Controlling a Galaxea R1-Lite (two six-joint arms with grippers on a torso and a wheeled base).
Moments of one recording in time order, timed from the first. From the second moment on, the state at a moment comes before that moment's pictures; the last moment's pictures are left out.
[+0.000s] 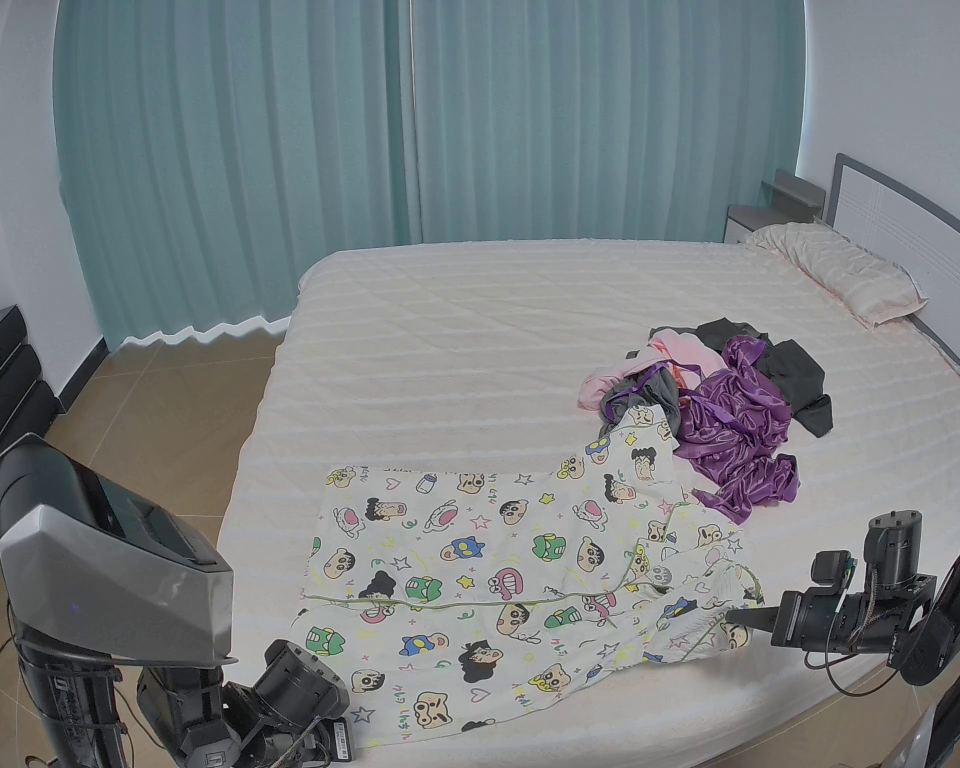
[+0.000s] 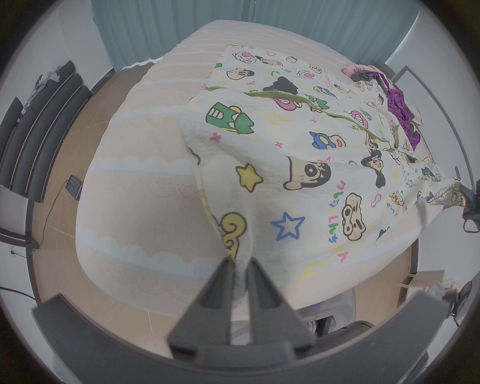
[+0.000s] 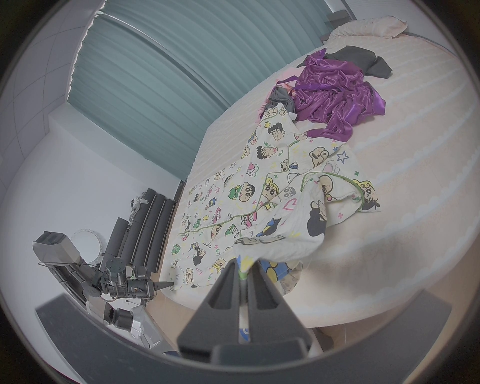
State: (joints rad) left arm -0.65 2.20 -0.14 -0.87 0.17 -0.74; right arm 0.13 1.84 -0.02 -1.17 0.47 0.48
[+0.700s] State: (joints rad) left arm -0.53 1.92 -0.11 -0.74 0.12 -0.75; right arm 0.14 1.70 -0.02 -0.90 0.46 0.42
